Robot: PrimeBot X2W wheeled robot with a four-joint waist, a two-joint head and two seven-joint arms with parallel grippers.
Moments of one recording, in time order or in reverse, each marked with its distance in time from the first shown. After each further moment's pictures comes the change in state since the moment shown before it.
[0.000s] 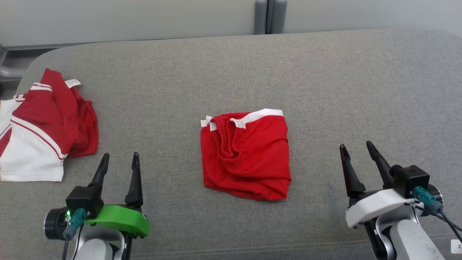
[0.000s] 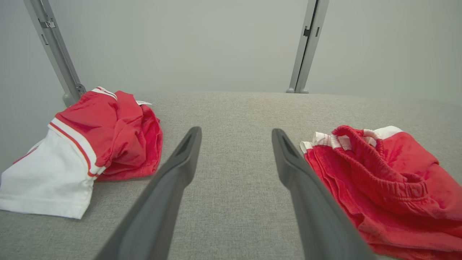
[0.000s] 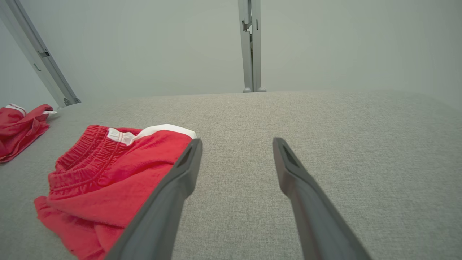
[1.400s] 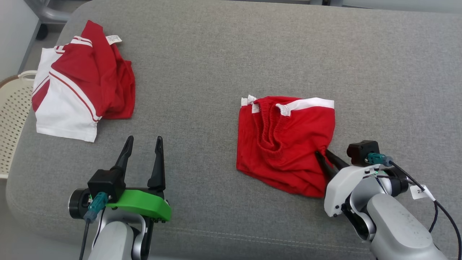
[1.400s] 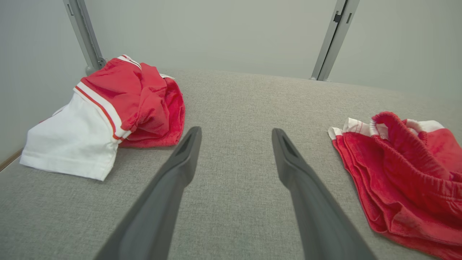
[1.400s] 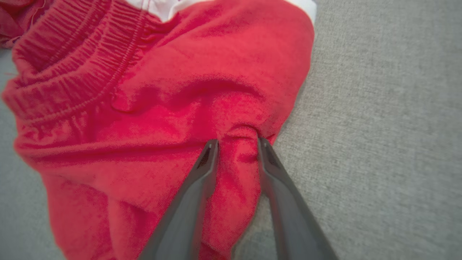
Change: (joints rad) left arm -0.084 -0.050 -0.073 0.040 -0.016 -0.001 -0.017; right arm -0.248 -0.070 0.274 0.305 0.168 0.000 0.241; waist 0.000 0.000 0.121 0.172
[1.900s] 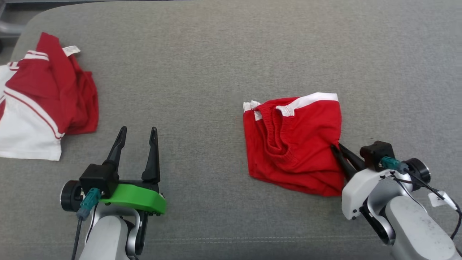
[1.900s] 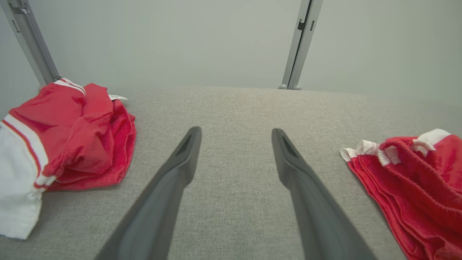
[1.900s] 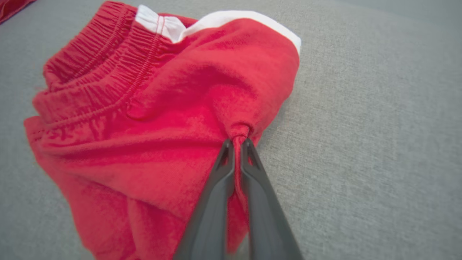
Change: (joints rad) left arm -0.011 0.009 0.014 -0.041 0.011 -0.002 -0.003; right arm 0.069 -0.078 -0.032 -0.175 -0.137 0.001 -0.012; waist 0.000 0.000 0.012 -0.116
